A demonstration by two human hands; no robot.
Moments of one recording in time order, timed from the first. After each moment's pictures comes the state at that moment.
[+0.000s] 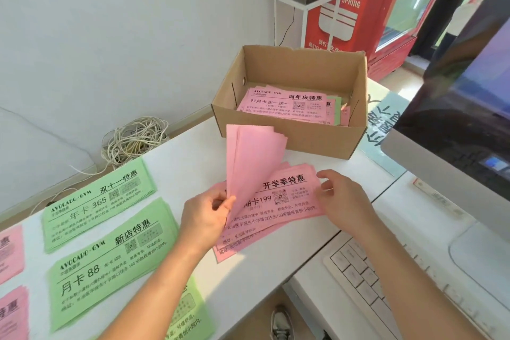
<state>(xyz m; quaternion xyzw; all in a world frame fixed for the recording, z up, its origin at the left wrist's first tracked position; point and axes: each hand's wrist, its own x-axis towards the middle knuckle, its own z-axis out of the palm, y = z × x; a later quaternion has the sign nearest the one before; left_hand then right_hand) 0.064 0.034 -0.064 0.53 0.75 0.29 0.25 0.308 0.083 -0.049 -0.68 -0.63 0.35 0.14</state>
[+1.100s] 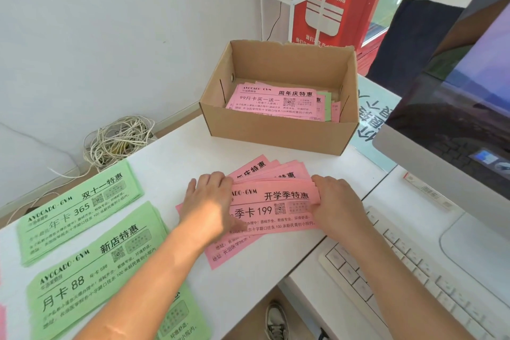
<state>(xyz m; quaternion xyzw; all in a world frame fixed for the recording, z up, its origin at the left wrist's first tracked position) 0.071 0.063 -0.063 0.74 0.67 -0.05 0.08 0.304 0.076 -0.059 -0.67 -0.71 0.22 0.05</state>
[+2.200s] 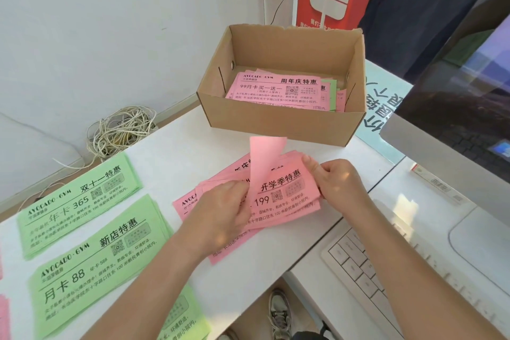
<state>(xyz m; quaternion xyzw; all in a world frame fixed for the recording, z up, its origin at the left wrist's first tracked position) 0.084 0.047 -0.066 0.78 0.60 0.10 0.16 0.303 0.097 -0.051 -0.67 -0.54 0.44 0.25</state>
